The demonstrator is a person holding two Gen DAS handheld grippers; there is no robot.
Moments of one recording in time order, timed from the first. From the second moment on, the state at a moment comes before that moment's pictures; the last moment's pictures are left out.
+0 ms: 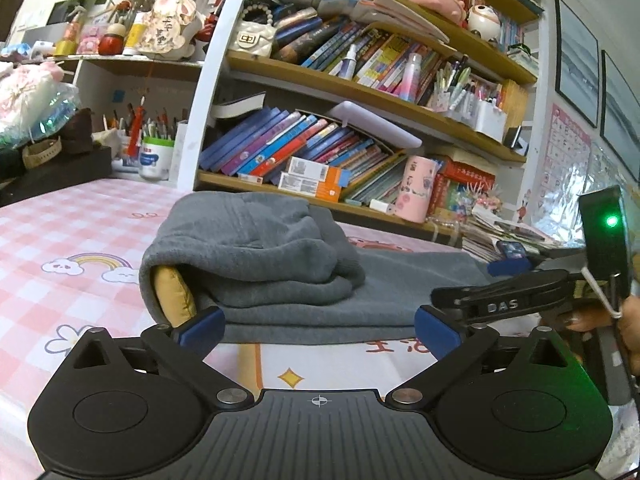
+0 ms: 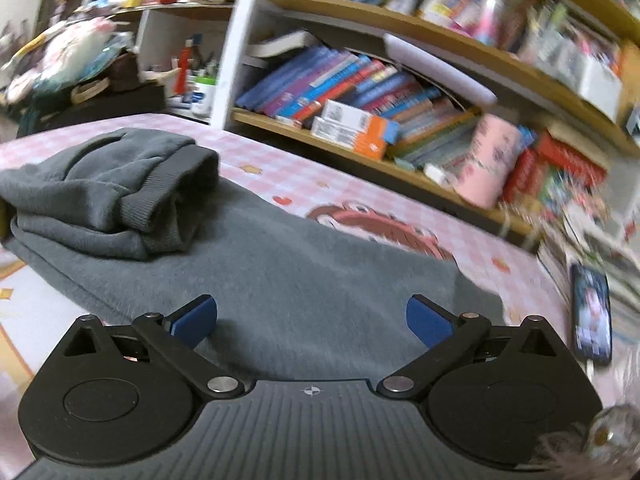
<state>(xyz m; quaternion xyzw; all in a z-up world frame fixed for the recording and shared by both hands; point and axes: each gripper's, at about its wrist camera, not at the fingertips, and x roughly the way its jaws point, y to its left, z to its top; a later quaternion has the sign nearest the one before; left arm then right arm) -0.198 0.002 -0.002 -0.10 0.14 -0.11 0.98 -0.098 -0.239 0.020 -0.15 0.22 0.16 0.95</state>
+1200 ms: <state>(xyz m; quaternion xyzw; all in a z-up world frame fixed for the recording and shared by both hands) -0.215 0.002 -0.006 -0.08 0.08 -0.13 0.98 -0.053 -0.336 0.035 0.25 0.26 0.09 0.93</state>
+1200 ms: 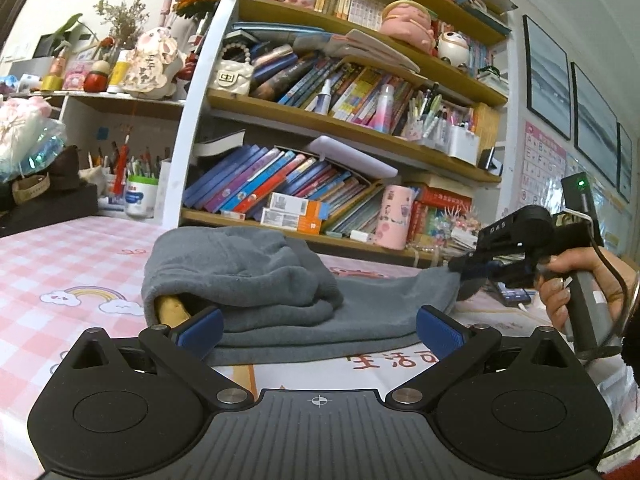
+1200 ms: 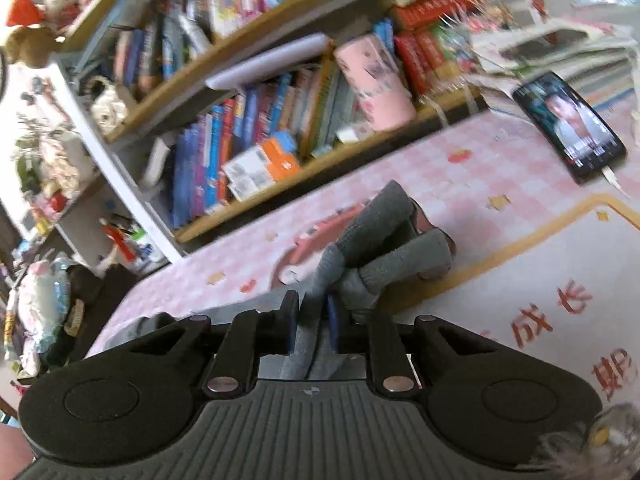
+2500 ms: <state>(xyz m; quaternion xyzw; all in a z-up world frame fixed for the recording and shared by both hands) -0.213 -0.012 -0.010 -0.05 0.10 -0.16 0.98 -0.076 -0.397 0.041 0.27 0.22 -0.02 0.94</state>
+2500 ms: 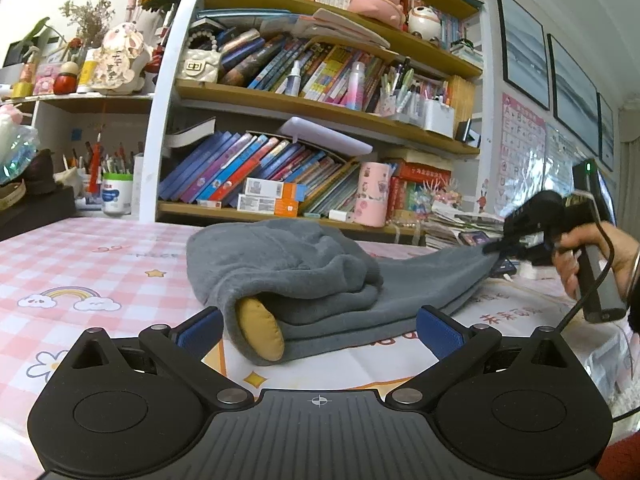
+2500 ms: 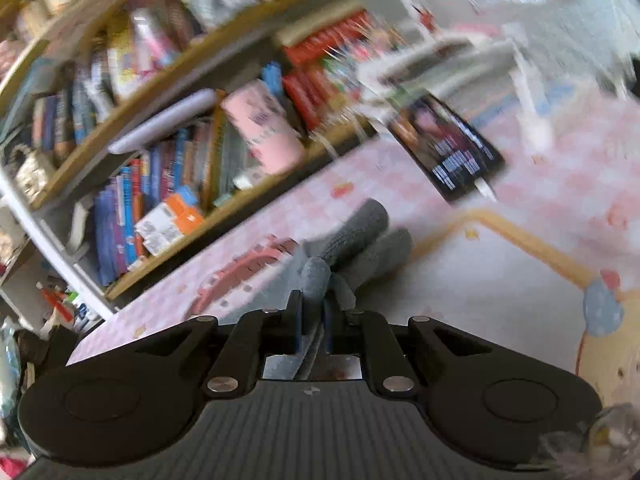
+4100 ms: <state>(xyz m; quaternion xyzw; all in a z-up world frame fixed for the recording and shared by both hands) -0.213 -0.012 -0.014 -0.04 0.11 -0.17 0.98 -0.038 -0.134 0.059 -0.18 0.25 0.25 0.92</state>
